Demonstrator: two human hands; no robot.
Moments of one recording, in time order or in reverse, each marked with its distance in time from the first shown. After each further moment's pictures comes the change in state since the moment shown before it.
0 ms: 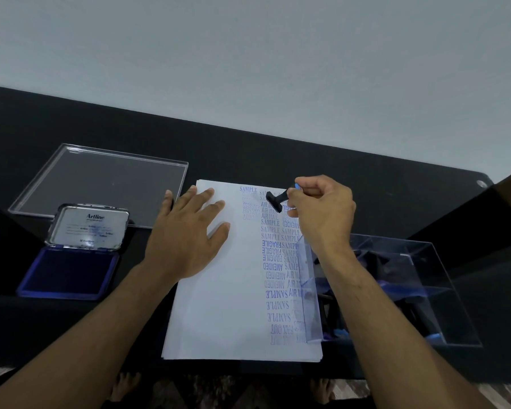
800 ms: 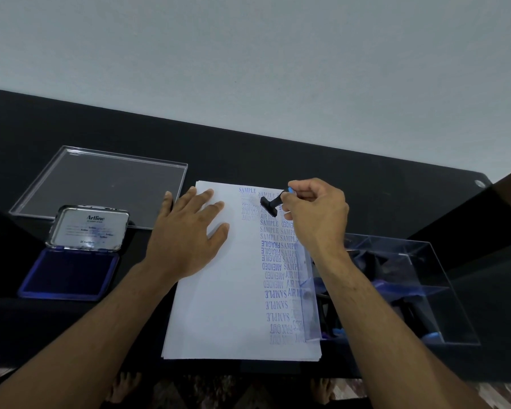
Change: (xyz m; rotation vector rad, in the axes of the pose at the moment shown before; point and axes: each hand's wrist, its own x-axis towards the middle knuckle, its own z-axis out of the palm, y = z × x) left_hand 0.001 0.000 -0.003 -0.013 -0.033 -0.007; right_hand -0.004 0.003 0.004 -0.032 -0.024 -0.006
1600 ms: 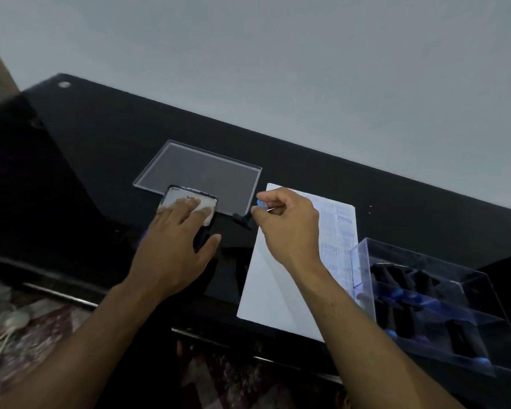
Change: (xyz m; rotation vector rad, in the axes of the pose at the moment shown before) left_hand -0.122 -0.062 -0.083 -0.099 0.120 -0.229; right_hand -0.105 -0.070 0.084 -0.033 -0.321 -0.193
